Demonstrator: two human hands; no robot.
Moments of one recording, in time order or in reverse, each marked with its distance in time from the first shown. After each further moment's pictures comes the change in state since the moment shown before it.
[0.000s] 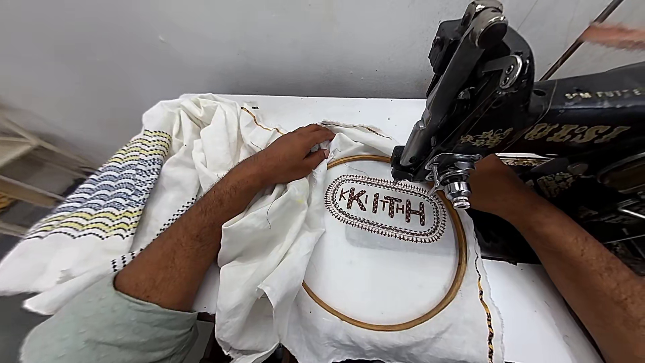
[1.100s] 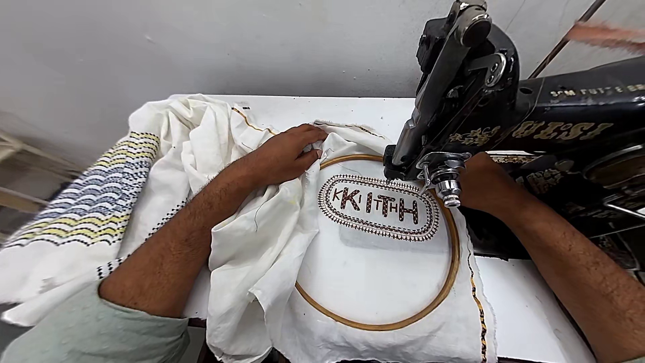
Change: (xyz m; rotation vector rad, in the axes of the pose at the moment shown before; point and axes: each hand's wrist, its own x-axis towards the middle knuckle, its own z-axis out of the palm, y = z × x) left_hand -0.002 -0.001 0.001 0.019 0.030 0.040; right_hand -0.002 -0.002 -0.001 0.010 0.020 -0.033
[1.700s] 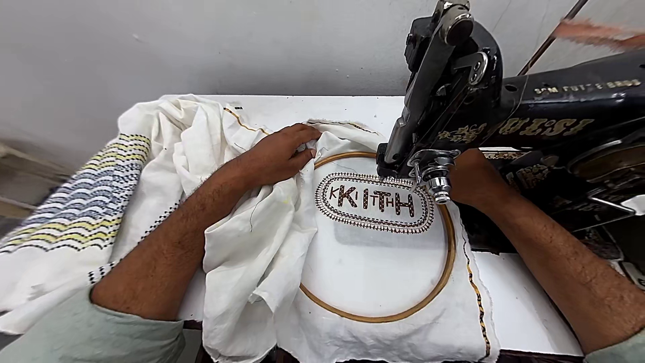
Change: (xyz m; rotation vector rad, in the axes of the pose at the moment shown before) left_hand 0.001 0.003 -0.001 -0.005 -0.017 -0.034; right_hand 0.004 0.011 0.011 0.032 0.136 -0.080
